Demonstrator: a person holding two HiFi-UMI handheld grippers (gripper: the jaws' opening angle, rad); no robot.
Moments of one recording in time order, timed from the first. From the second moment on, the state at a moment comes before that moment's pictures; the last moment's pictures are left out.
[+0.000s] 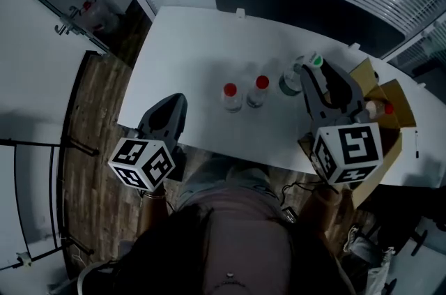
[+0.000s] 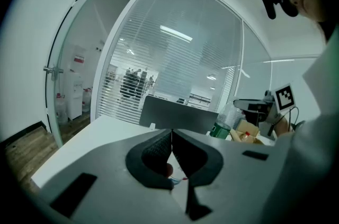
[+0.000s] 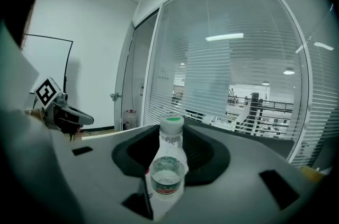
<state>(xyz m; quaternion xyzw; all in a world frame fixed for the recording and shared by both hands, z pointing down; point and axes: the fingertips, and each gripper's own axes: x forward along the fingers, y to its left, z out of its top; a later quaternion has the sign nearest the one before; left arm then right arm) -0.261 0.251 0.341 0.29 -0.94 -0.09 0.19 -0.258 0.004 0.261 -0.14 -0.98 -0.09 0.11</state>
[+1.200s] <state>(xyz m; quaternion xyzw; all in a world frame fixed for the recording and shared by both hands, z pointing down) -0.289 0.224 0.351 0.37 -0.91 -0.06 0.20 -0.254 0.009 0.378 -0.05 -0.98 -0.08 0.18</state>
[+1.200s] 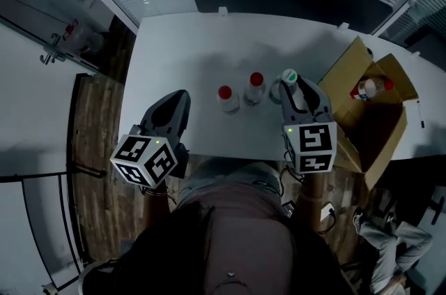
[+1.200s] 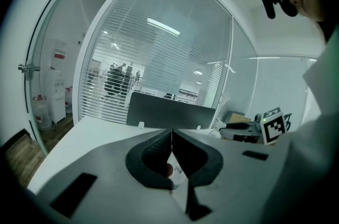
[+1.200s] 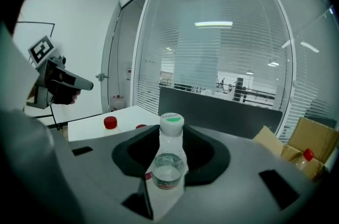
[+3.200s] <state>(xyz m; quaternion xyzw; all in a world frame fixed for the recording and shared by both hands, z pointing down) -0.311 0.205 0.355 0.41 -0.89 -0.06 0.20 -0.256 0.005 0.440 0.01 -0.95 -0.08 0.30</state>
